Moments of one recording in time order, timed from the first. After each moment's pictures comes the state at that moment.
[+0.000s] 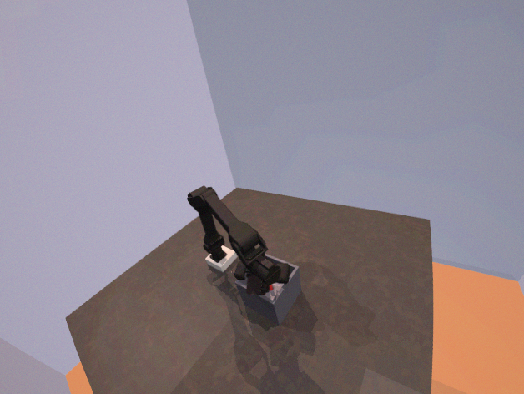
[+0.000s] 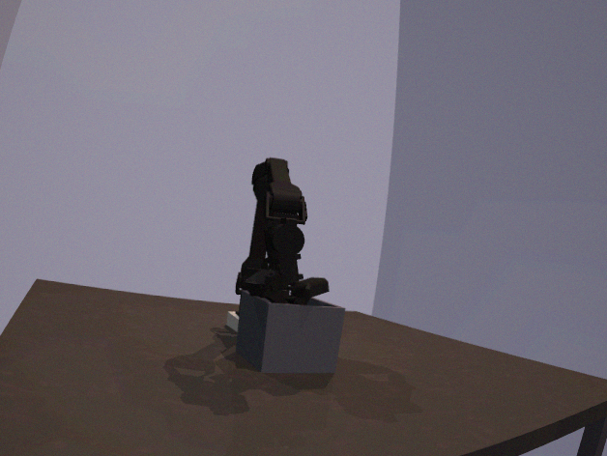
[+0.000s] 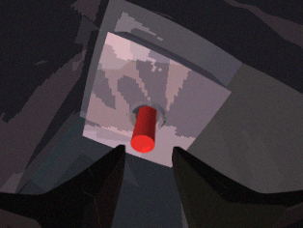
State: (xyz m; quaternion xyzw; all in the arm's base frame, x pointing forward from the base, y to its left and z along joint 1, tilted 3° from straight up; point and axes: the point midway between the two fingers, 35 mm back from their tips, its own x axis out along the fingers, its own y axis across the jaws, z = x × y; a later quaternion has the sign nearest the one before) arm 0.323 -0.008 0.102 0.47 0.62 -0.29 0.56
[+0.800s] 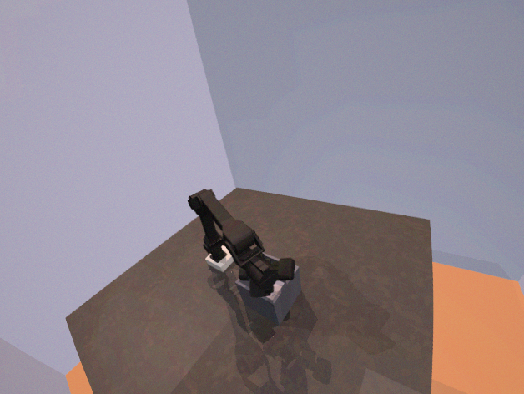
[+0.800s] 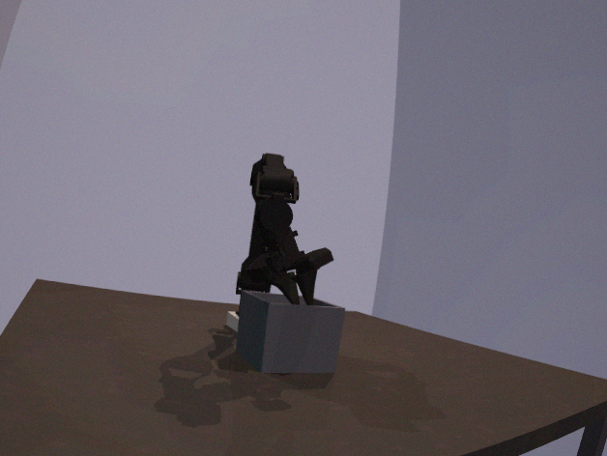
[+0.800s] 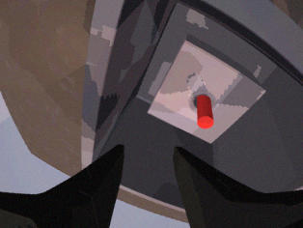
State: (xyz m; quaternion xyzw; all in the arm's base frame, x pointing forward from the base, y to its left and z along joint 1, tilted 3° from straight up) arm 0.358 -0.008 0.154 0.53 0.61 -0.20 0.55
